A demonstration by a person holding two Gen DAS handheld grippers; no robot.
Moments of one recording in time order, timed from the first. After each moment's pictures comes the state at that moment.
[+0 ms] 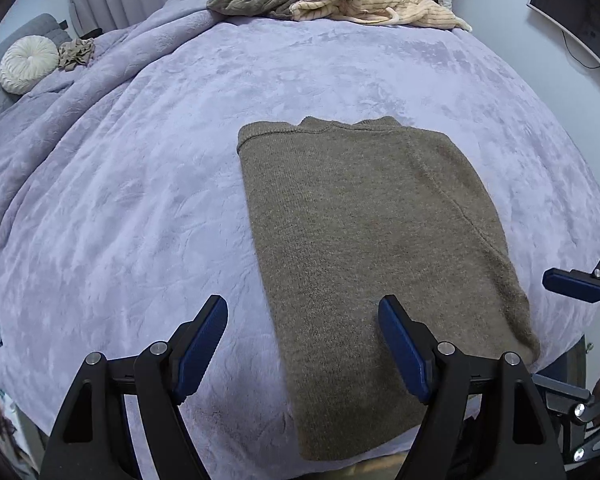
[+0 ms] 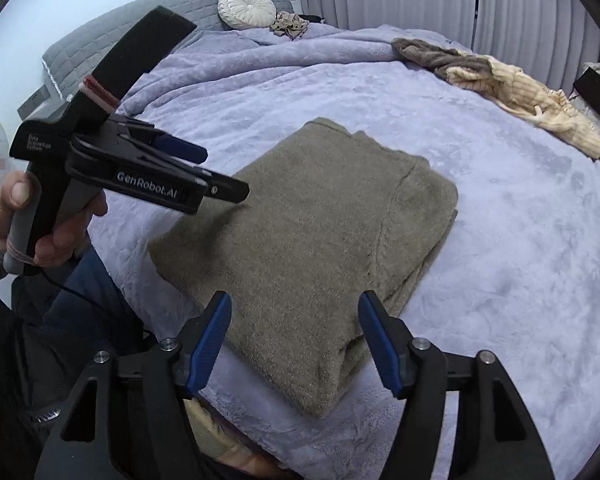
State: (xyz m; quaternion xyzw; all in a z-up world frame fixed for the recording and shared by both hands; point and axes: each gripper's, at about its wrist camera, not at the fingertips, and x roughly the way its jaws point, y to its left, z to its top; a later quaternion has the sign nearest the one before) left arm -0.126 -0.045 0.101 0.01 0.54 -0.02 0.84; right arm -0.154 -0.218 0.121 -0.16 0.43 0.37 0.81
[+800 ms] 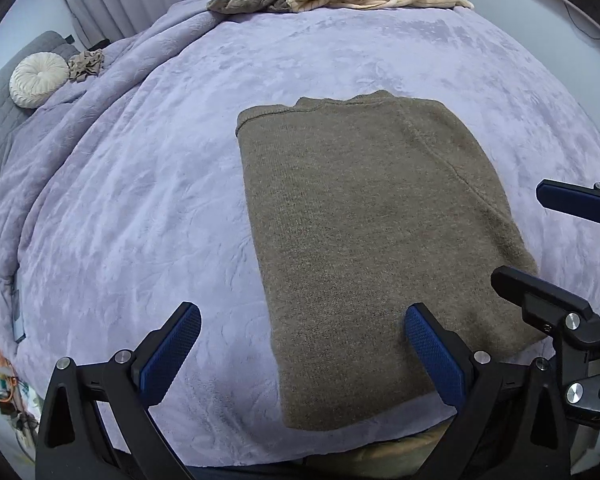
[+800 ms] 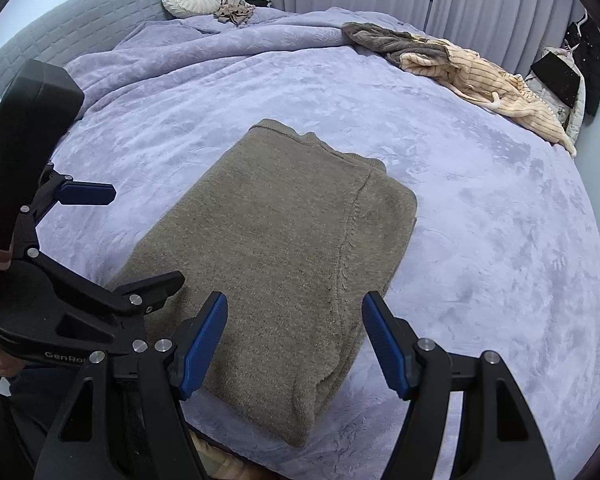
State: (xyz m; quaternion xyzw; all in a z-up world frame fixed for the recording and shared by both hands) left arm -0.148 -0.069 0.095 0.05 0.55 0.01 0.83; right arm -0.126 -0.194 0.125 -0.18 0.47 0.27 0.82
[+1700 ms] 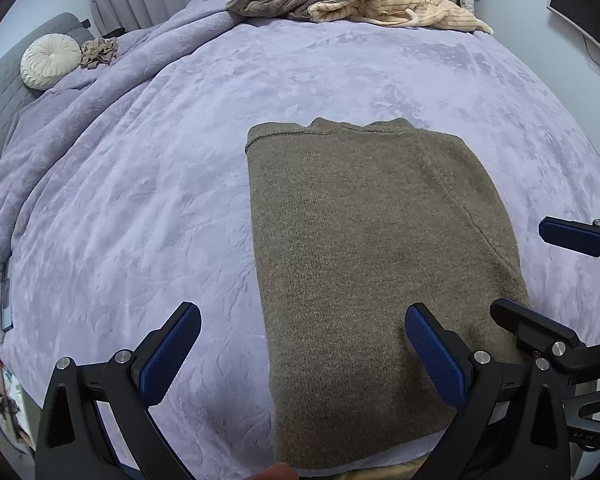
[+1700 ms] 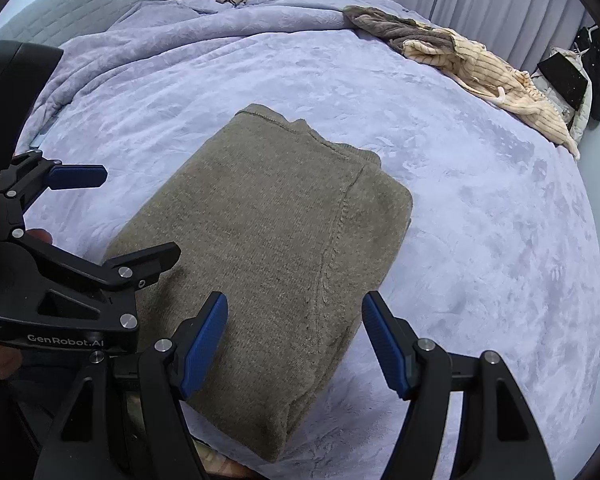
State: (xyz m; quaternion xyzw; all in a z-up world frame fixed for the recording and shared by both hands) left arm -0.125 -0.060 0.099 0.01 0.53 0.03 0.85; right arm -0.102 -0.191 0.120 -0.21 0.50 0.26 0.80
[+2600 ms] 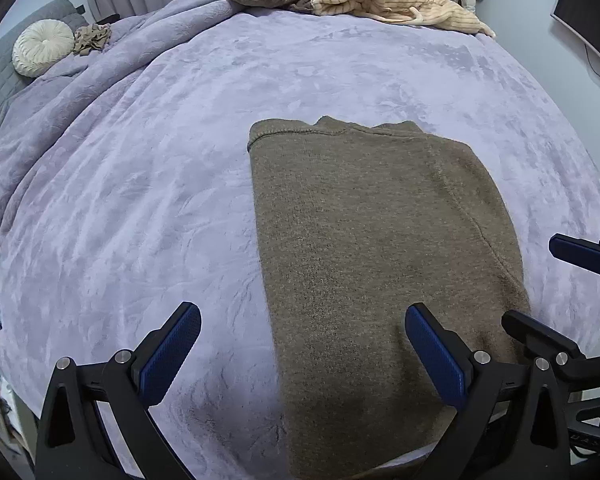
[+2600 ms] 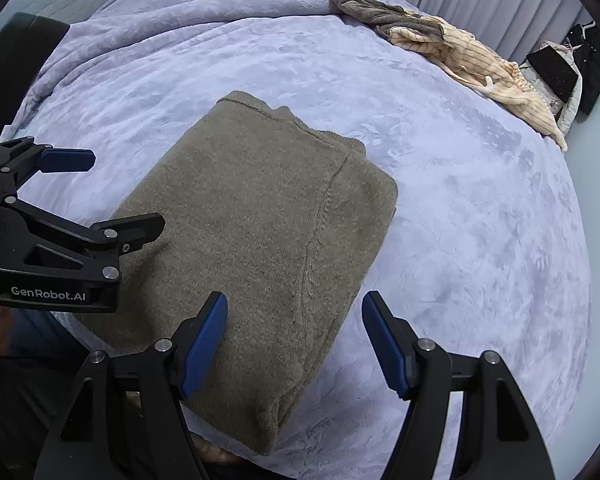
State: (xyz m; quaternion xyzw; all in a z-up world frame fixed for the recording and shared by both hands) left arm -0.111 -0.044 0.096 -0.01 0.55 0.01 0.84; right arm -0.099 -0.184 0.119 -0.22 0.52 0.23 0.80
